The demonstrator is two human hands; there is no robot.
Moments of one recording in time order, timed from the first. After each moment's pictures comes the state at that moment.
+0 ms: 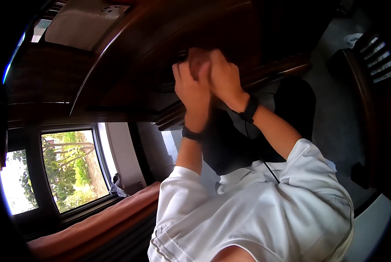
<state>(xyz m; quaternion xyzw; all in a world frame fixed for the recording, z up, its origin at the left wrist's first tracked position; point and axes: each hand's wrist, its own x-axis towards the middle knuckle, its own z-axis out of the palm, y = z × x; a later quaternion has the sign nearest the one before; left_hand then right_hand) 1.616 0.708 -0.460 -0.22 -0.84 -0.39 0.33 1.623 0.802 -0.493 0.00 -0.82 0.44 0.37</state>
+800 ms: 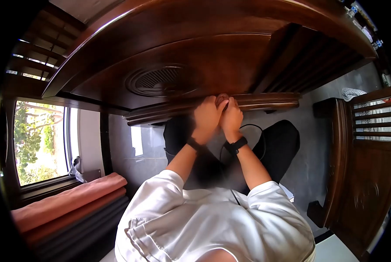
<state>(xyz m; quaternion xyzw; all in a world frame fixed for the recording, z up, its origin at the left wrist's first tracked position) 1.625 0.773 -0.604 -0.08 -0.94 -0.32 0.05 1.647 0.860 -0.637 -0.16 -0.90 0.37 0.19</state>
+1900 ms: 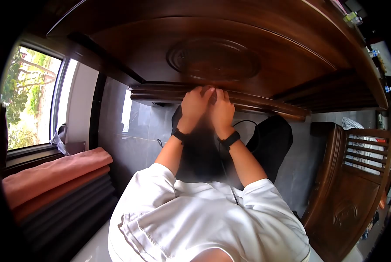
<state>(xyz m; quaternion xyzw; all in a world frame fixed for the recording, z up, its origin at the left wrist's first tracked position) 1.613 0.657 -0.611 0.07 -0.90 -0.43 0.00 1.634 0.761 -0.621 -0.02 -0.93 0.32 0.16</state>
